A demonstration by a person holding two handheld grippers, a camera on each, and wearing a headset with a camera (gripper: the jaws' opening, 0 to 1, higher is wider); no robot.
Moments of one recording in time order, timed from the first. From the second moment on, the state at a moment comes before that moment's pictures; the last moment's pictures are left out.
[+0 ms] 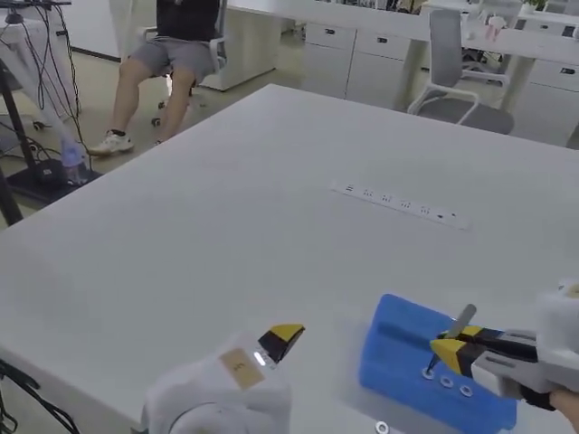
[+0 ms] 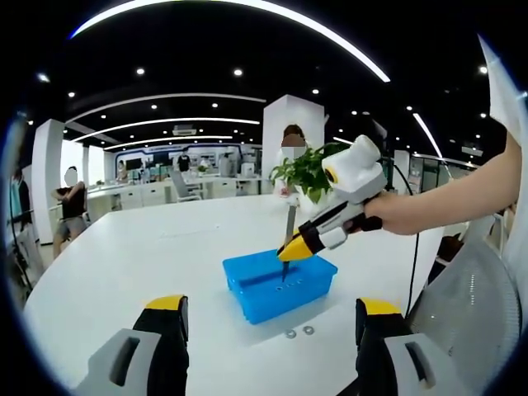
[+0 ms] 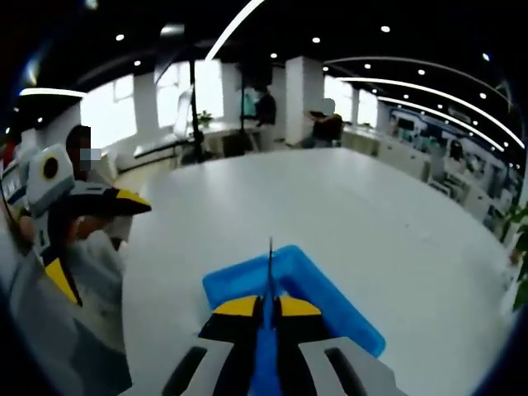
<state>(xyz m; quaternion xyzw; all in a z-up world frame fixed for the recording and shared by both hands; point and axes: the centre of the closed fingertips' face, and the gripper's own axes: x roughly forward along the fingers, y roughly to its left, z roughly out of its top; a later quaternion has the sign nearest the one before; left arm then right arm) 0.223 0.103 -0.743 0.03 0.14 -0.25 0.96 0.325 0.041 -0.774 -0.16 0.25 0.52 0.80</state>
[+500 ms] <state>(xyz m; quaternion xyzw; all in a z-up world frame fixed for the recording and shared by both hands) 0.221 0.102 -0.743 0.03 0.14 -0.25 0.96 0.278 0.045 -0.750 -0.13 0.23 0.55 0.79</state>
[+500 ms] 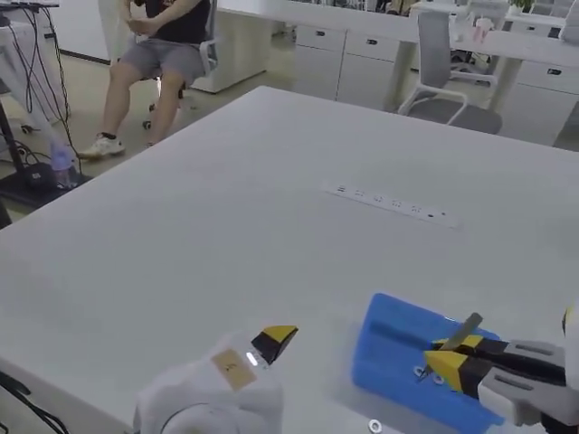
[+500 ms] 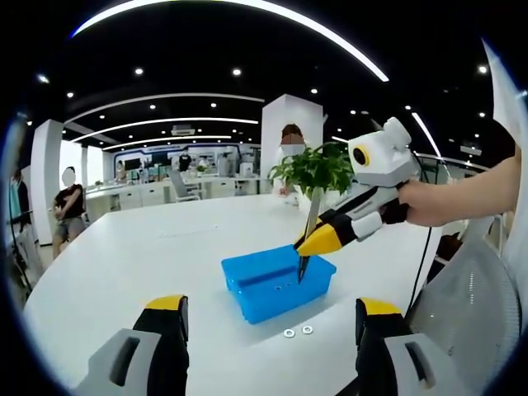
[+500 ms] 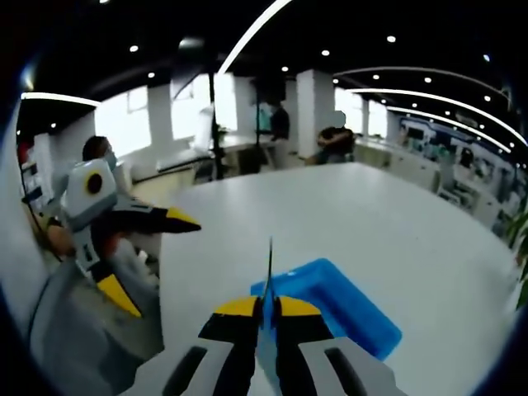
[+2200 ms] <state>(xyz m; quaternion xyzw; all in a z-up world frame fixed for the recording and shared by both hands) 0.222 0.101 -0.745 0.03 0.15 -0.26 0.95 0.235 0.054 -0.821 -0.22 0.25 0.58 0.74</state>
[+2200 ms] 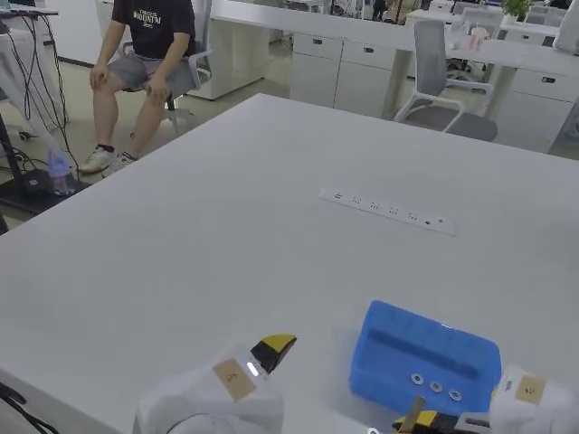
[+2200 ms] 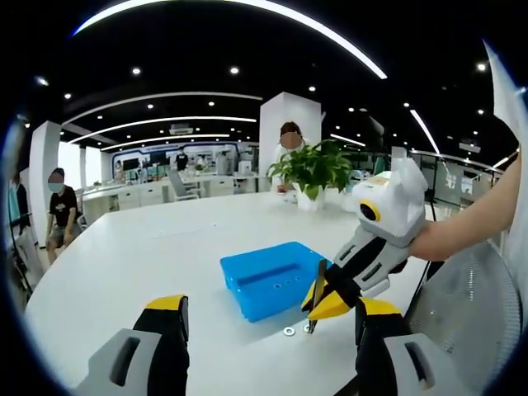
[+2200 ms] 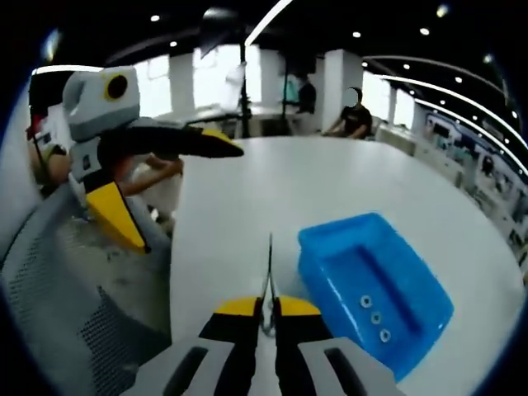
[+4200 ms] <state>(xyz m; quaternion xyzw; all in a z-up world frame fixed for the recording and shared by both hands) 0.221 0.101 -0.745 0.03 0.15 -0.26 0.95 0.324 0.047 -0.746 -0.02 0.27 0.50 0.82</state>
